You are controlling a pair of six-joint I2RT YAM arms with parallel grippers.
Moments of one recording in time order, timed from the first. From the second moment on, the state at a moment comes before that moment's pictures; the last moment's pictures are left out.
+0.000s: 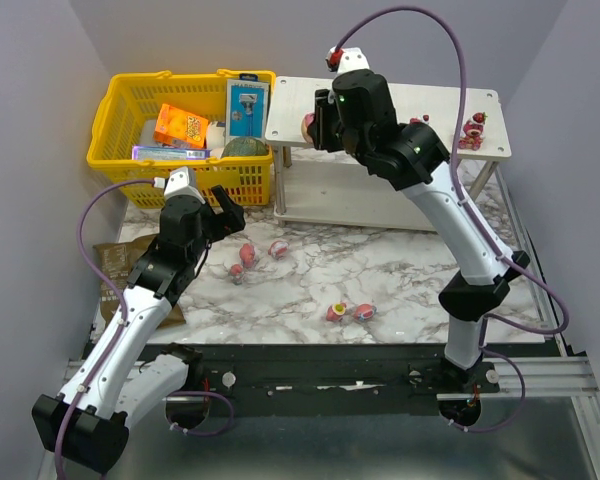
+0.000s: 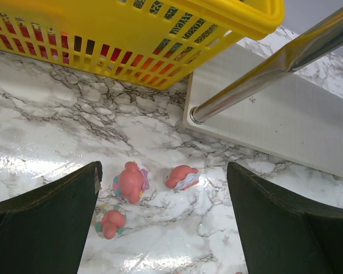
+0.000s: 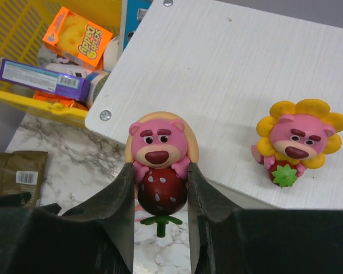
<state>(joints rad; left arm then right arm) -0.35 0.88 0.86 -0.37 -0.20 -0.57 0.82 1.89 2.47 -0.95 0.43 0.26</state>
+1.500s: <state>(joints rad) -0.35 0.88 0.86 -0.37 -0.21 -0.57 0.77 1.99 2.47 -0.83 0.41 0.17</state>
